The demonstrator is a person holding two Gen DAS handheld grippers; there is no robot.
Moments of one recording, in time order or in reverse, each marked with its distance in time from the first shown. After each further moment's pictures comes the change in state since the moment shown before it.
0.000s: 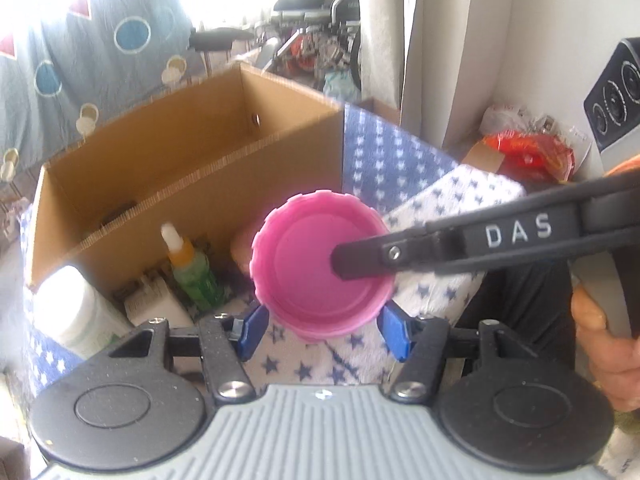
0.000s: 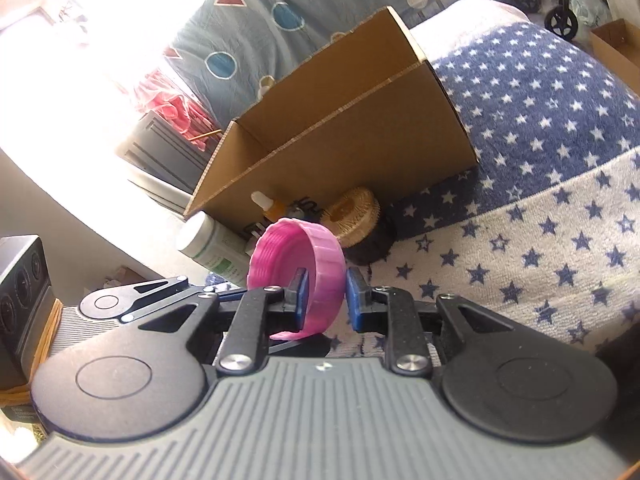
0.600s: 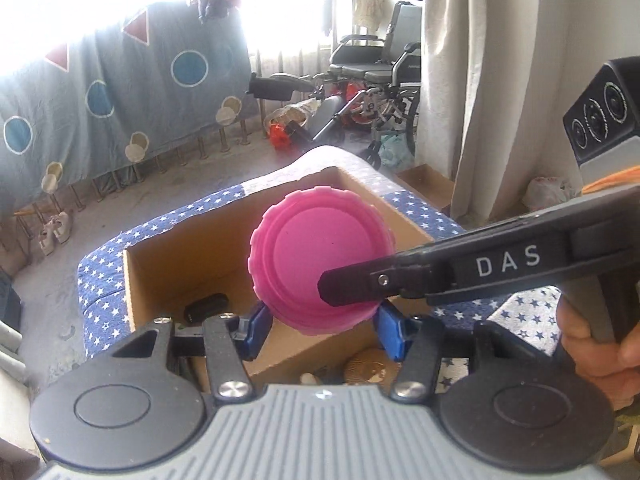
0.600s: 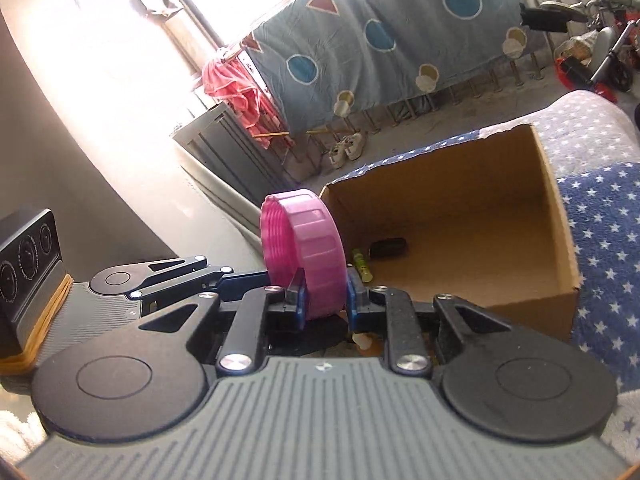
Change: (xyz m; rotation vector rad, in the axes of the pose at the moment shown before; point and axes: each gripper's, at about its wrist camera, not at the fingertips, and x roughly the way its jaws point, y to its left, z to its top) left arm -0.018 0.091 0.088 -0.115 -0.088 0.101; right arm 0.036 0.079 0.134 -0.217 0.029 0.143
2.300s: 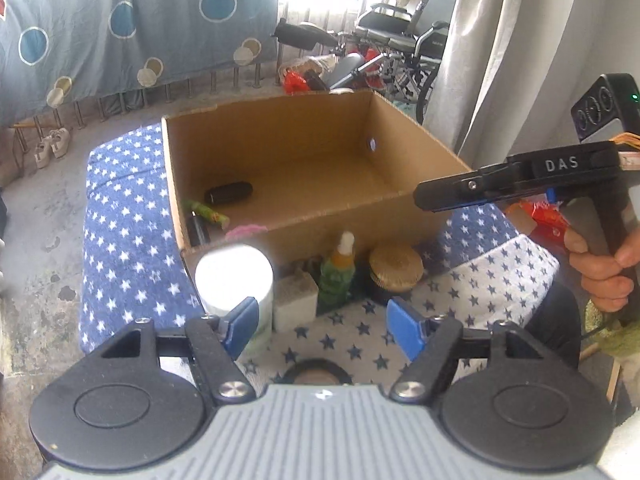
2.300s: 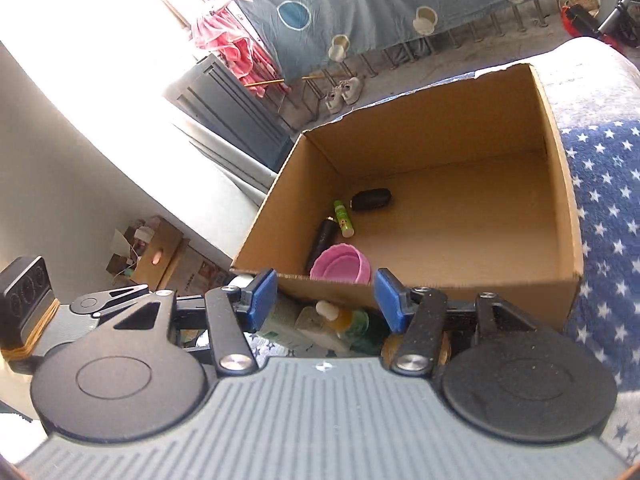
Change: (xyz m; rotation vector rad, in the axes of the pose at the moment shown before) left arm -0.027 0.045 -0.090 -0.157 0.121 -0.083; right arm -0.008 -0.033 -0.005 0.026 0.145 -0.006
